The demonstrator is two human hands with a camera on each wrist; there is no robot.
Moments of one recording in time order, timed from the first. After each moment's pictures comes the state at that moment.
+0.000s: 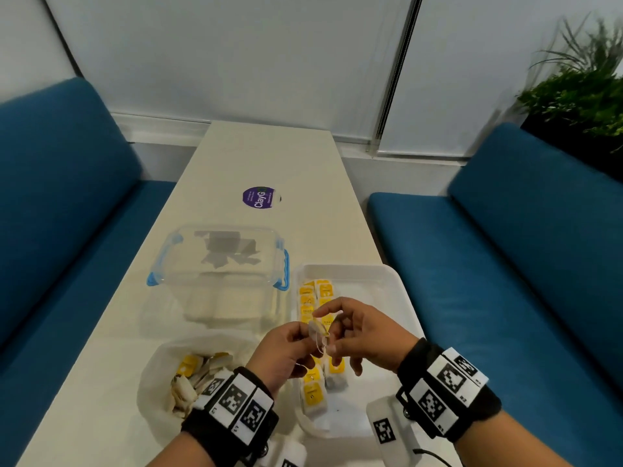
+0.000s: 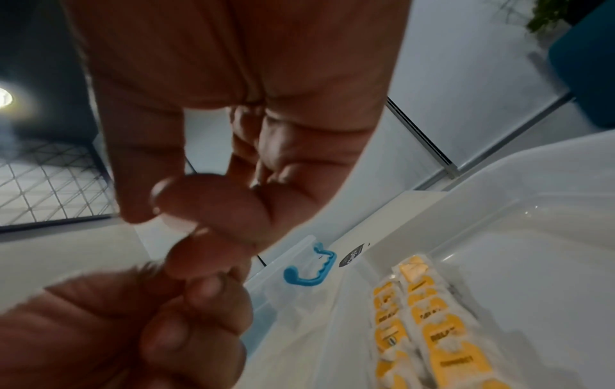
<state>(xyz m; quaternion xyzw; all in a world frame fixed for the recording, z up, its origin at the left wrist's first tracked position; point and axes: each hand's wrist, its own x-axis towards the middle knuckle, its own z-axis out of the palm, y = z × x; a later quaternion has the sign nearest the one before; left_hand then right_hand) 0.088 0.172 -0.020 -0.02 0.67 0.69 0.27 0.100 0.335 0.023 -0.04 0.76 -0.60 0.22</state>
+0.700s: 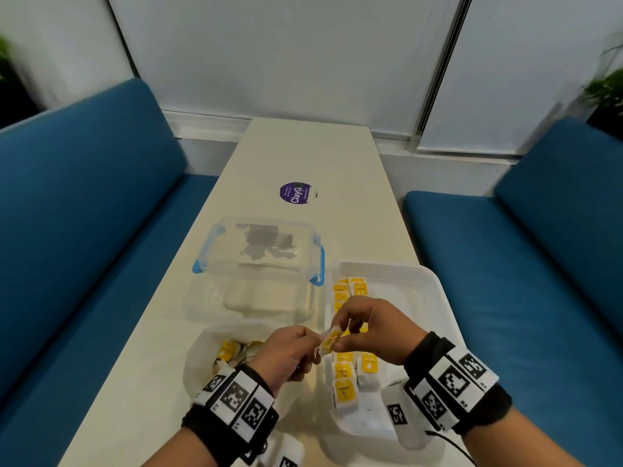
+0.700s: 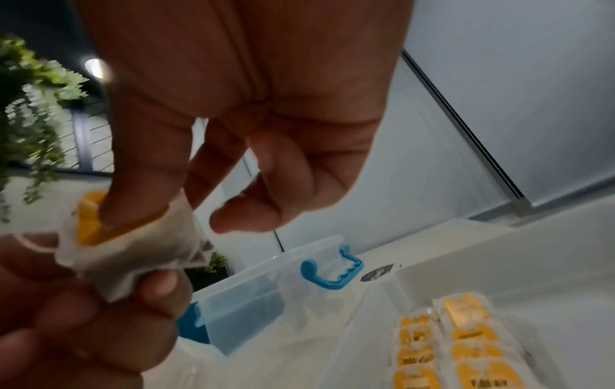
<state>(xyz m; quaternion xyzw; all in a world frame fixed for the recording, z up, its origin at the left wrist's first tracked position) 0.091 0.134 -0.015 -0.09 0.68 0.68 0.27 0.081 0.306 0.024 -0.15 0.87 -0.45 0.15</state>
